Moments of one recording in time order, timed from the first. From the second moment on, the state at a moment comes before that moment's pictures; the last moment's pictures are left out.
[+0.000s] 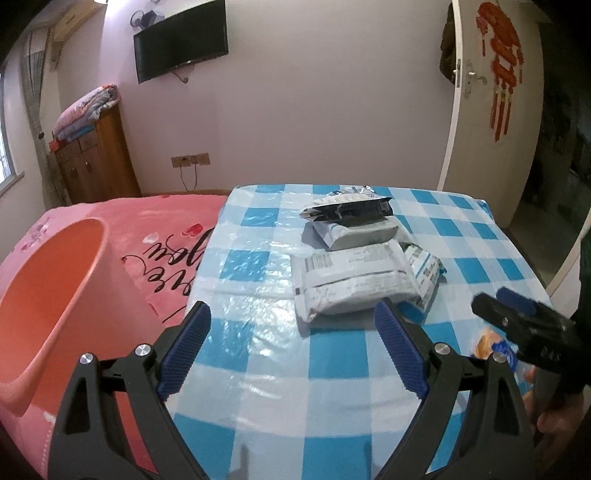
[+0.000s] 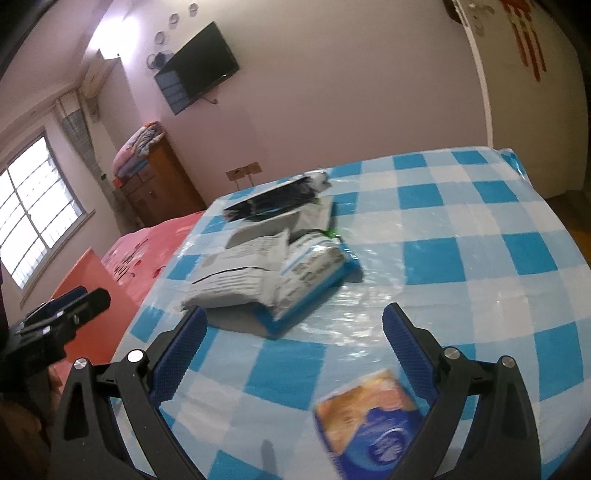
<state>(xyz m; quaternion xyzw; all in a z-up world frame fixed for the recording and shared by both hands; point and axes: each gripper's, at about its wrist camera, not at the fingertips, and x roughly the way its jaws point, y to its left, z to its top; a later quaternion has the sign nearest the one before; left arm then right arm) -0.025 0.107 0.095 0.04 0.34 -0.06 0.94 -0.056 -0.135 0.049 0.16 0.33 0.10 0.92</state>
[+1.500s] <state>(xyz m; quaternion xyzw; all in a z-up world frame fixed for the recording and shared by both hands) 0.320 -0.008 0.028 -0.03 0.53 0.01 0.85 -0.038 -0.195 0.024 0.23 0.35 0.11 0.90</state>
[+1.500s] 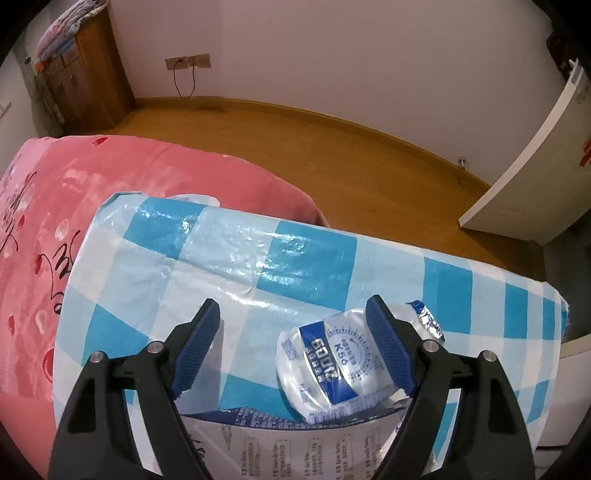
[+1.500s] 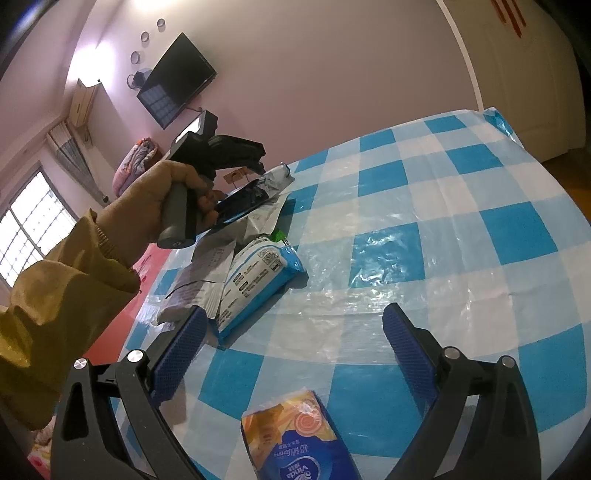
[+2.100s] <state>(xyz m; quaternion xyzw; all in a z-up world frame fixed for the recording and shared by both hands) 0.302 -0.009 0.027 -0.03 0.53 -0.04 0.85 -0.037 -0.198 0.024 0.24 0.35 0.11 0.90</state>
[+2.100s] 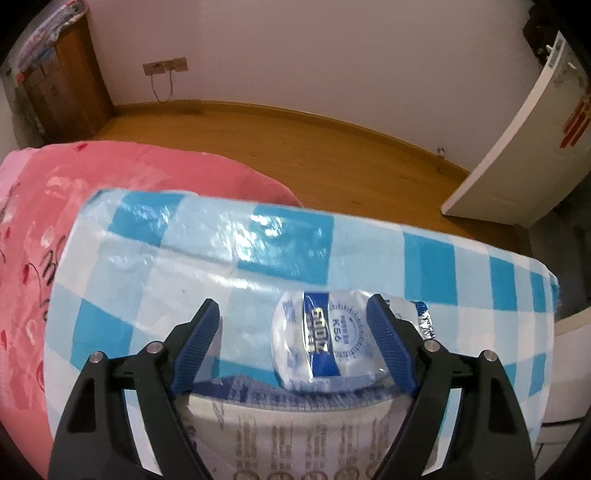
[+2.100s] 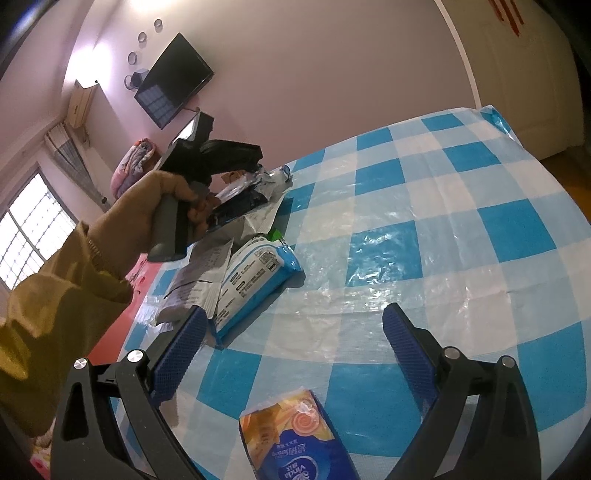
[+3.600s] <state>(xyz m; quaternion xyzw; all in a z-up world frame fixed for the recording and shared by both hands) 0.257 -0.048 0.031 0.27 0.48 -0.21 0.81 -0.044 -0.228 0.017 0.28 0.34 0.09 0.89</state>
